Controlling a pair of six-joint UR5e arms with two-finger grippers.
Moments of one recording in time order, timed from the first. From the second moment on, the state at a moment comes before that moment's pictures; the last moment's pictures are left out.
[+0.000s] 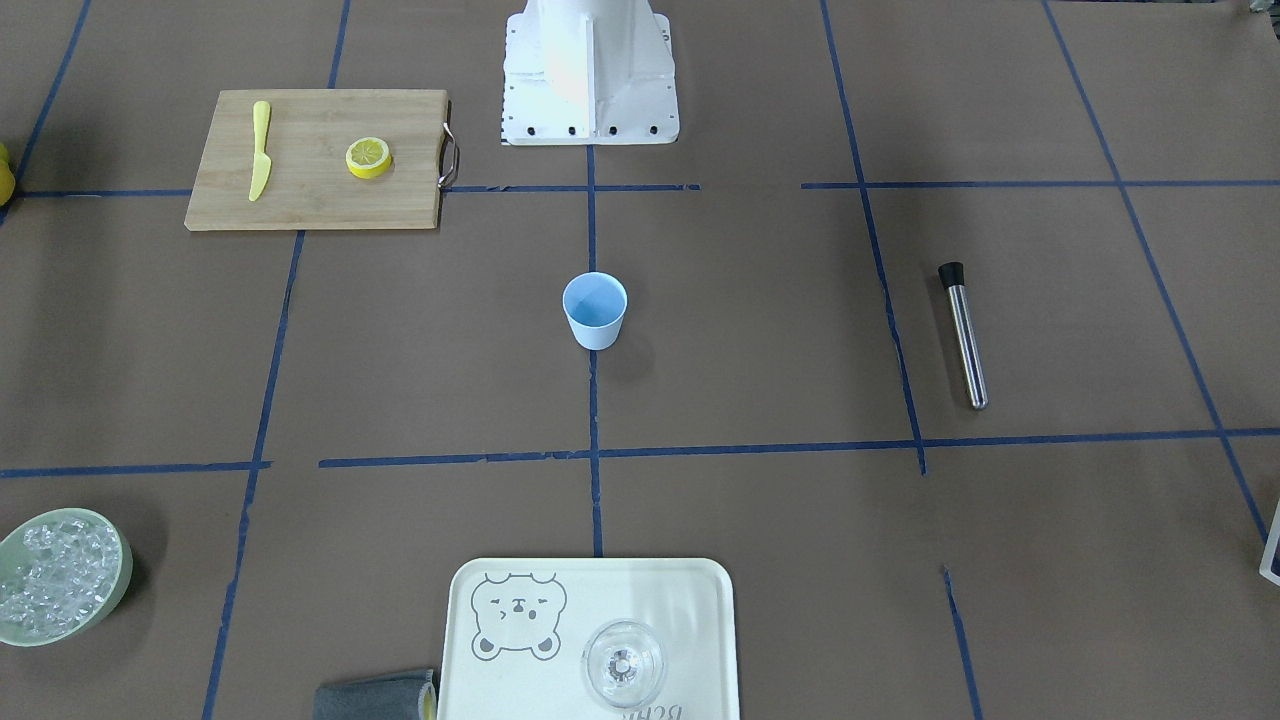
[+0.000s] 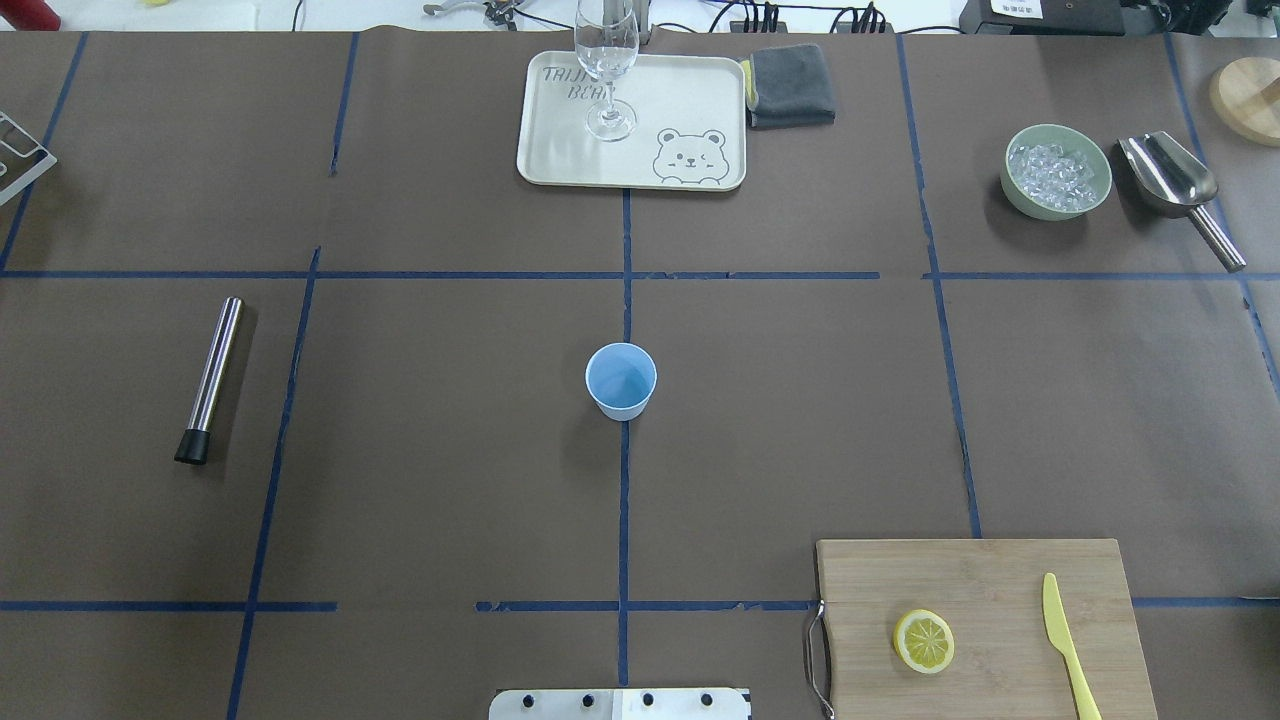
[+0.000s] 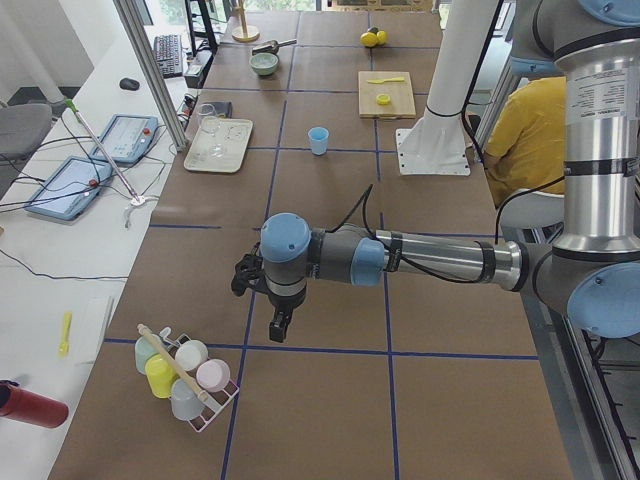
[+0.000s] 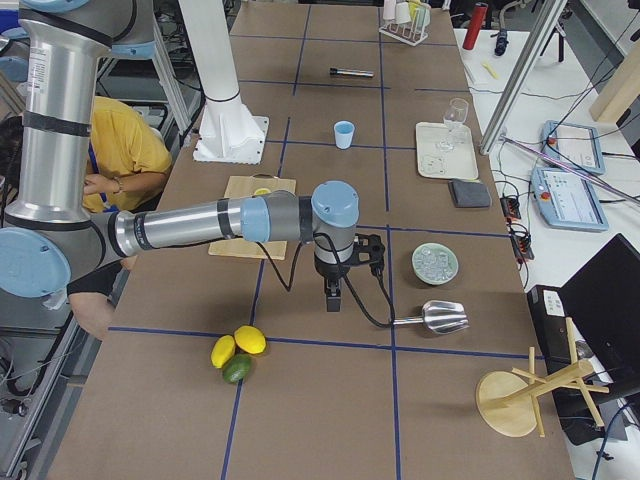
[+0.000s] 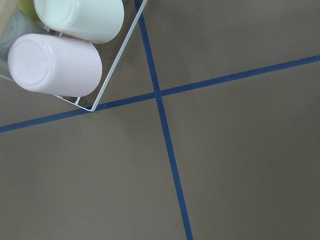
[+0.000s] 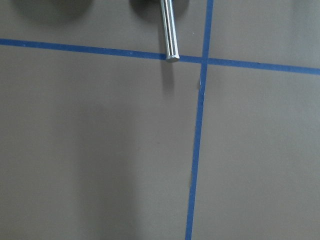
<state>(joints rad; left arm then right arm) -1.56 -1.47 -1.77 -1.60 -2.35 0.13 1.50 -1.75 1.96 -1.69 2.32 0.02</state>
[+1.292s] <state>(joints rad) -1.56 -1.47 -1.78 -1.63 -2.35 0.13 1.02 -1.71 2.15 -1.36 2.15 0.63</state>
